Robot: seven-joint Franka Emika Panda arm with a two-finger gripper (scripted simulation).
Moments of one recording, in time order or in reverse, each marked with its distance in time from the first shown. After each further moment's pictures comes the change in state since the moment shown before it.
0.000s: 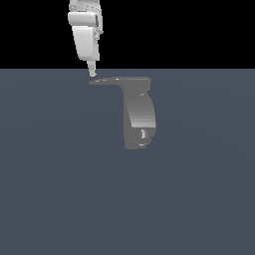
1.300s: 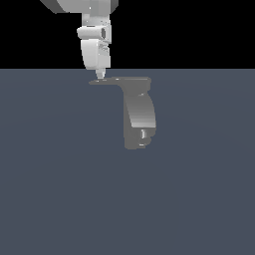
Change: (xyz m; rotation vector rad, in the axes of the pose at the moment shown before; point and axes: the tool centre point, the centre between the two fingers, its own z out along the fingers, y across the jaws) arm 0.025 -0.022 0.023 -0.001 0.003 0.181
